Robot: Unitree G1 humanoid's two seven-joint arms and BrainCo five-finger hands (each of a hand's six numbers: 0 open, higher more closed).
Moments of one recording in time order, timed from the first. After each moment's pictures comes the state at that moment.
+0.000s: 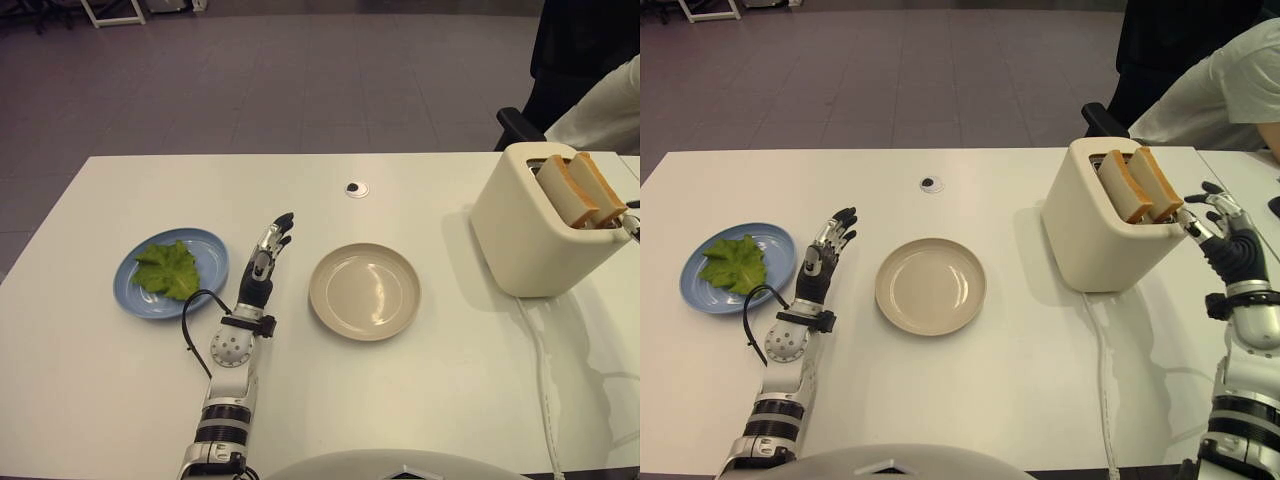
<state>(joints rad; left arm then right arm) -0.03 0.12 0.05 0.28 -0.06 -0.55 -0.23 -0.10 -0.71 -0.42 0.43 0.03 -0.36 0.27</state>
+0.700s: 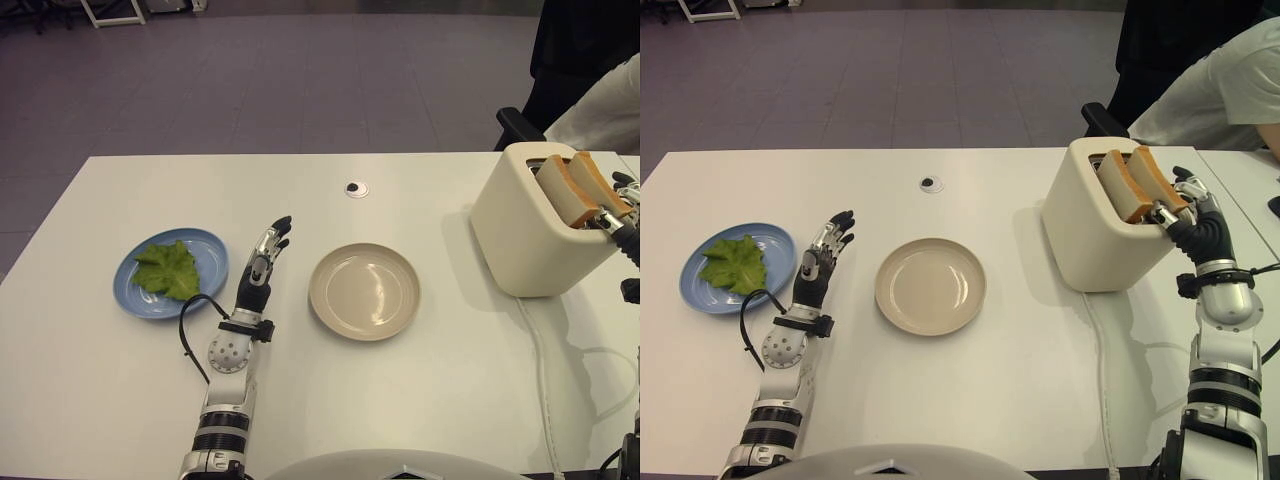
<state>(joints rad) 0.00 0.12 0.05 0.23 -0.06 -0.54 -0.23 -0.22 -0.70 -0.32 0.53 0.00 -0.42 0.21</state>
